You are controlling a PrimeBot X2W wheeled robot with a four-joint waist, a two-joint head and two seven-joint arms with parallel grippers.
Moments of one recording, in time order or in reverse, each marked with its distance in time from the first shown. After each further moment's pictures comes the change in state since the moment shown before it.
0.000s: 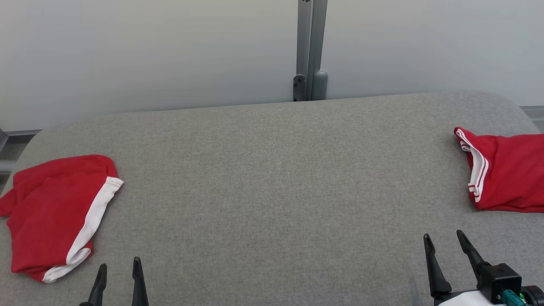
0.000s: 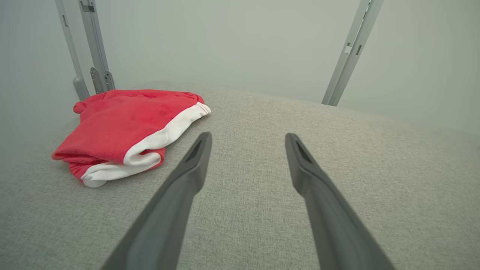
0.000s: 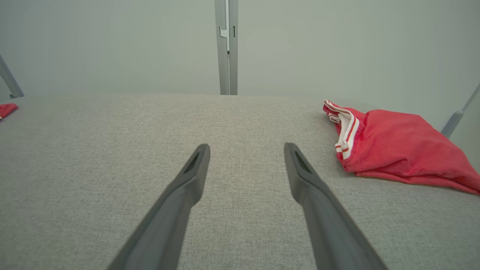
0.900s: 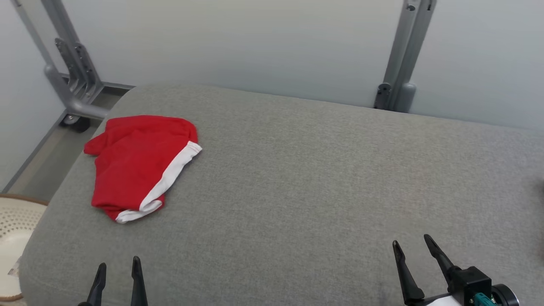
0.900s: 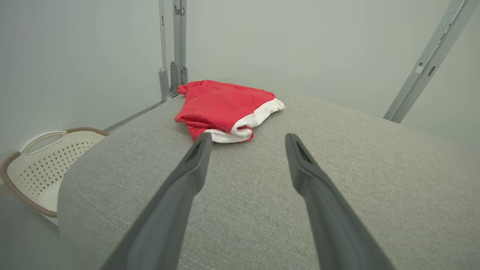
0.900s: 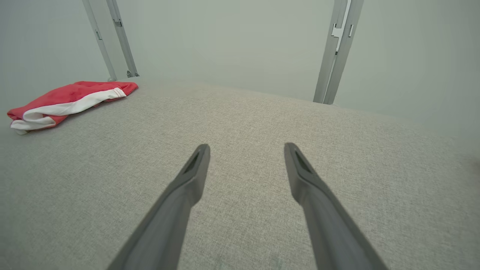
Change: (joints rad) left arm -0.001 0.000 0.005 -0.002 0.006 -0.012 0.000; right arm -0.001 0.010 0.120 0.004 0.015 0.000 0.000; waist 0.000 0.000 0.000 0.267
